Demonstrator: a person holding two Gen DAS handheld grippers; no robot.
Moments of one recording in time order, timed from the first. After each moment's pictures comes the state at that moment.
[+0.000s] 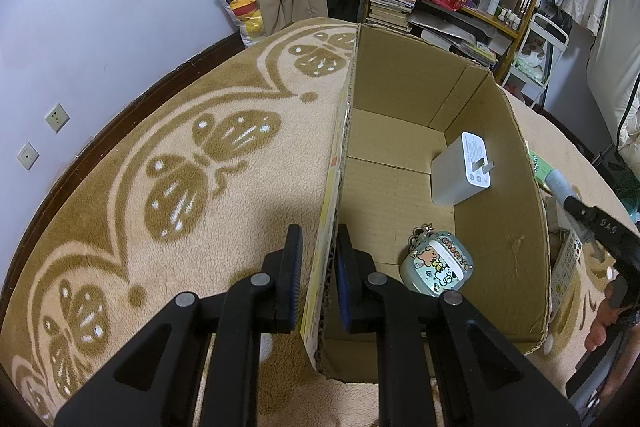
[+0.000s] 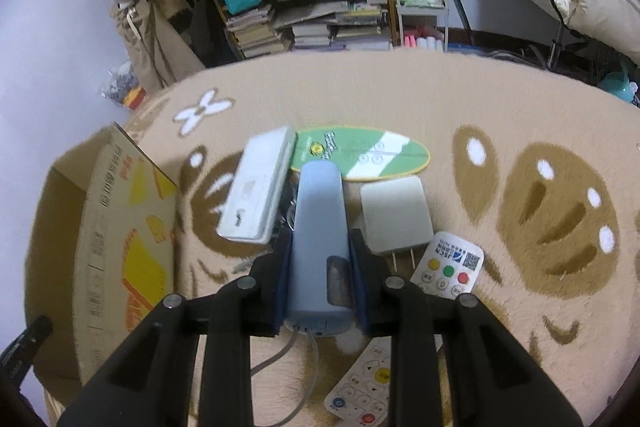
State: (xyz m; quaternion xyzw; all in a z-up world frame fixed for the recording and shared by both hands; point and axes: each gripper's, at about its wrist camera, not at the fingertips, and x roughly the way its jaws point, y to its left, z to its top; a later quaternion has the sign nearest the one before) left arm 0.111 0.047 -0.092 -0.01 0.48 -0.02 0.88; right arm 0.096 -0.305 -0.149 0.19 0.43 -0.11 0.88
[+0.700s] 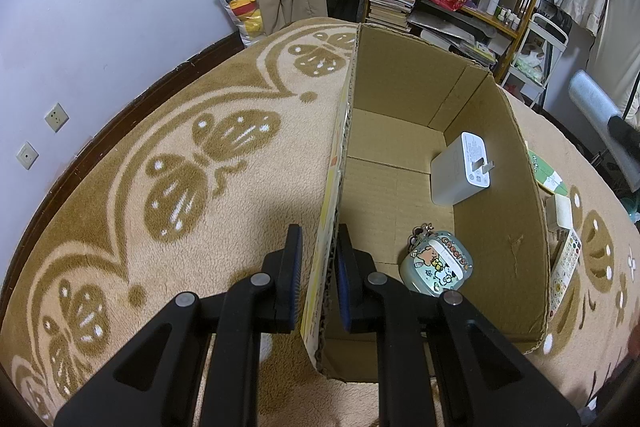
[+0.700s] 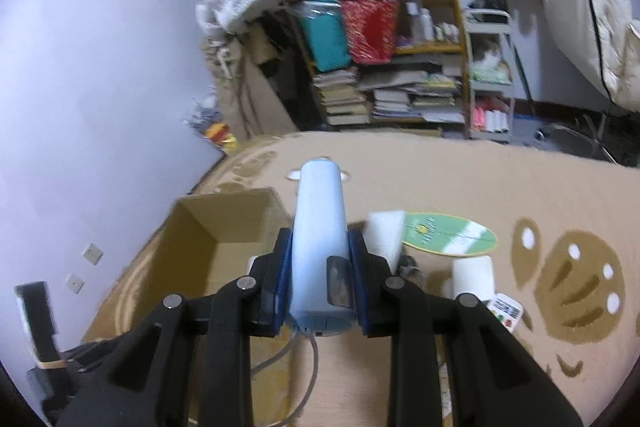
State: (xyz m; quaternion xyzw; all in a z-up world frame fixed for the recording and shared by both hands) left arm 0.111 0.047 -0.092 -0.01 0.48 -0.02 0.88; right arm 0.084 -0.249 -0.057 0.16 0.33 0.00 0.93
